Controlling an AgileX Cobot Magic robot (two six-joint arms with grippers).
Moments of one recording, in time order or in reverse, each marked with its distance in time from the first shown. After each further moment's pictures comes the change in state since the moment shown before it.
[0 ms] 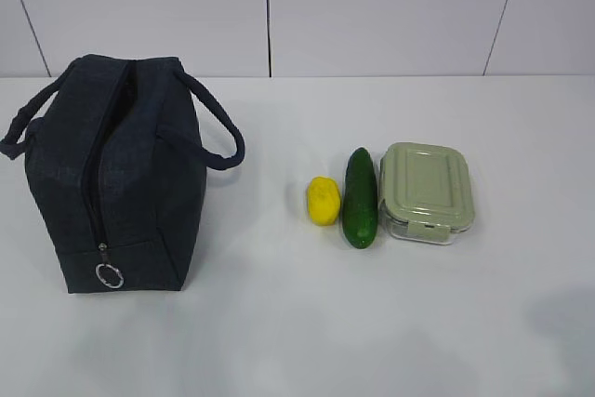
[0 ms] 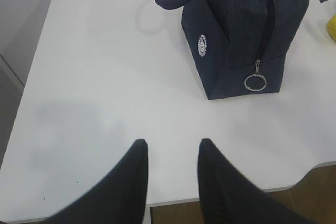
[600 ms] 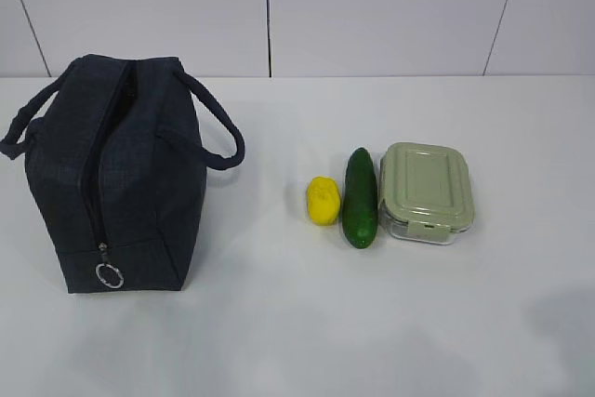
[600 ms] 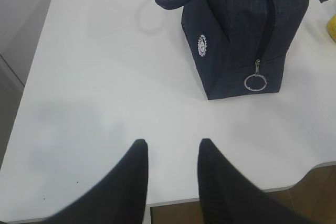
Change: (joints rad) left arm 0.000 0.000 0.000 0.000 0.000 0.000; right arm 0.000 0.000 0.000 -0.001 0.000 0.000
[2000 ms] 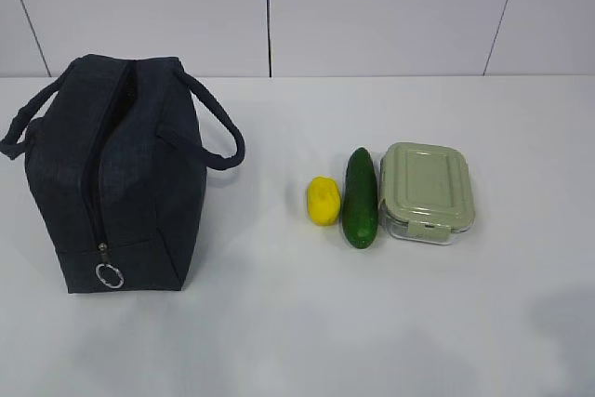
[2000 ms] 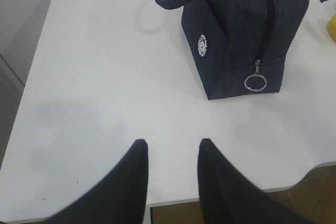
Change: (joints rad) left arm 0.000 0.000 0.000 0.000 0.000 0.000; right arm 0.000 0.000 0.000 -0.001 0.000 0.003
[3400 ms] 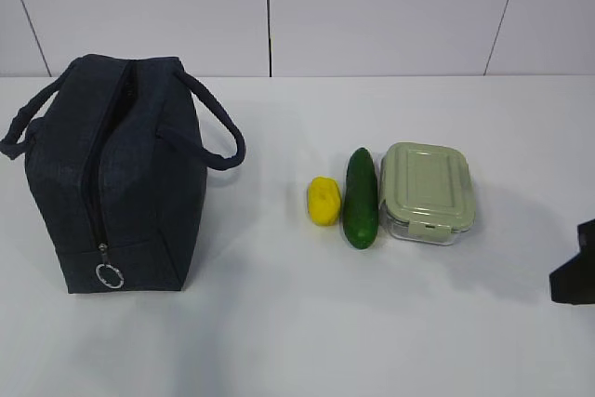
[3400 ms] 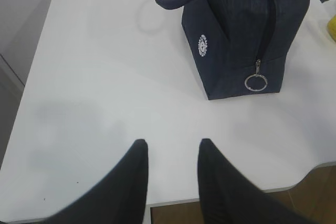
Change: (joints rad) left arm 0.000 0.000 0.000 0.000 0.000 0.000; right arm 0.000 1.037 -0.144 0.326 -0.275 0.286
